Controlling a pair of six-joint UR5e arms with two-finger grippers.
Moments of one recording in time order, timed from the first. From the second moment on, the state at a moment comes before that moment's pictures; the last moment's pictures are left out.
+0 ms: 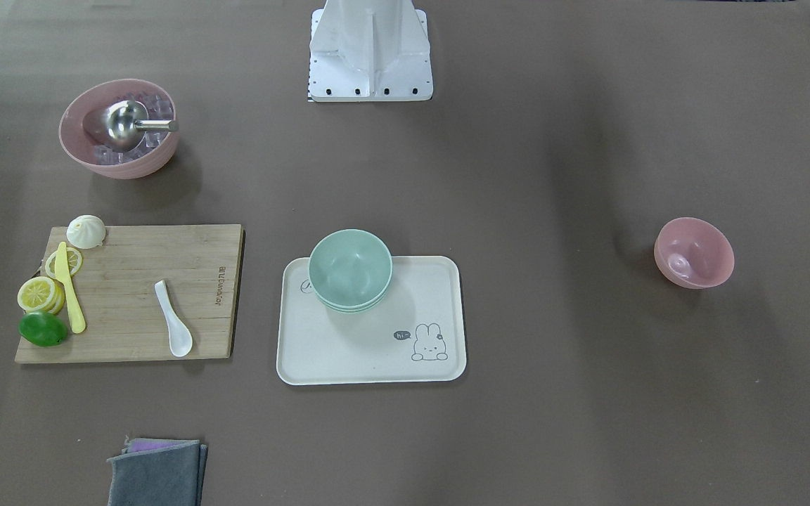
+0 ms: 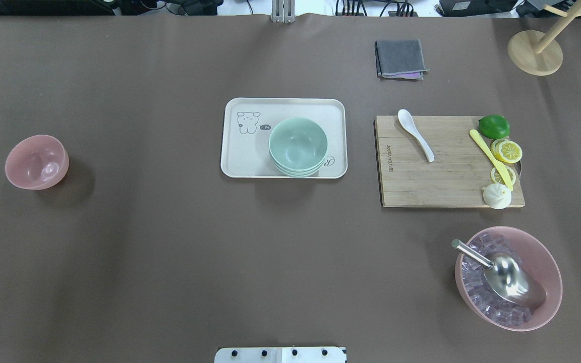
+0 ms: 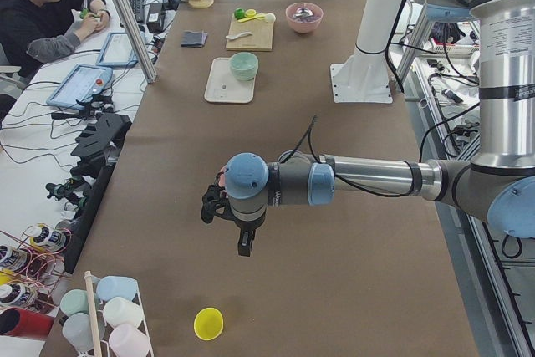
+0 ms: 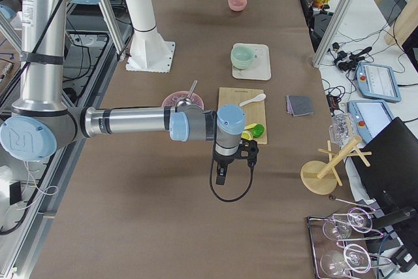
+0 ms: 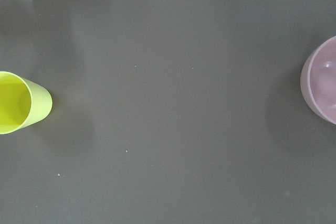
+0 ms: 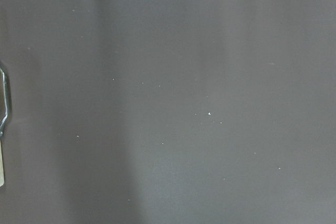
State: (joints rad) left arm -1.65 -1.44 -1.76 -1.49 -2.42 0.18; right arm 1.49 -1.69 1.77 -1.62 2.30 0.15
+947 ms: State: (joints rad) left arm -1.65 -1.52 -1.76 -1.51 -2.42 0.19; right arm 1.47 -1.69 1.78 -1.45 2.37 0.15
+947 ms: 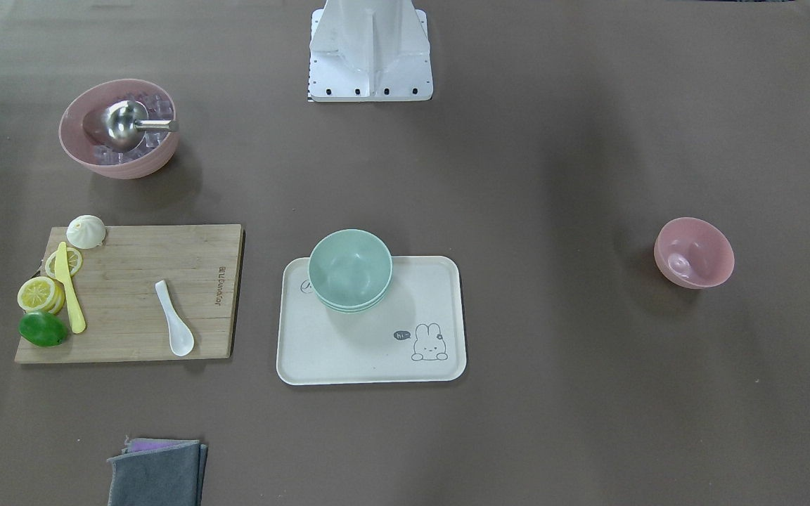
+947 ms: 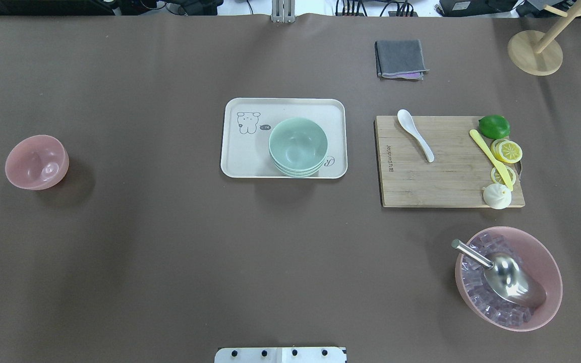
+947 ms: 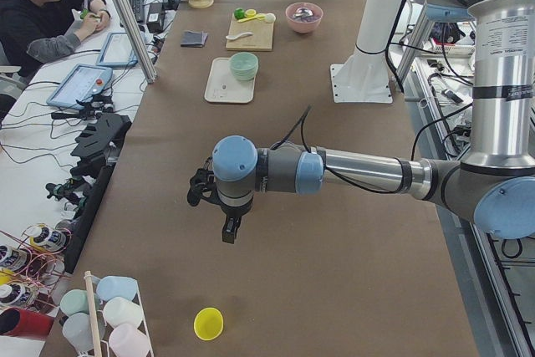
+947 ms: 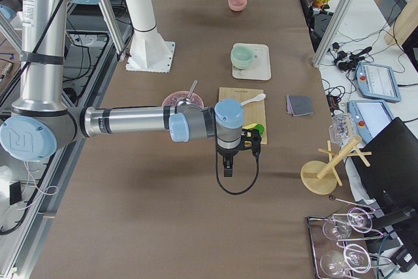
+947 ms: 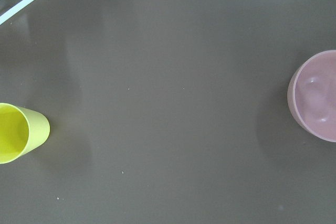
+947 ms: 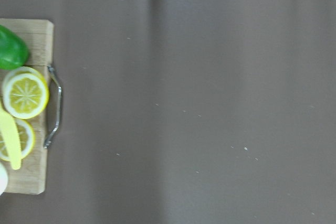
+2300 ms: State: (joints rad) left arm -1.43 -1.63 -1.66 -1.66 -2.45 -0.07; right arm 1.35 -1.54 1.79 -1.39 2.35 0.22
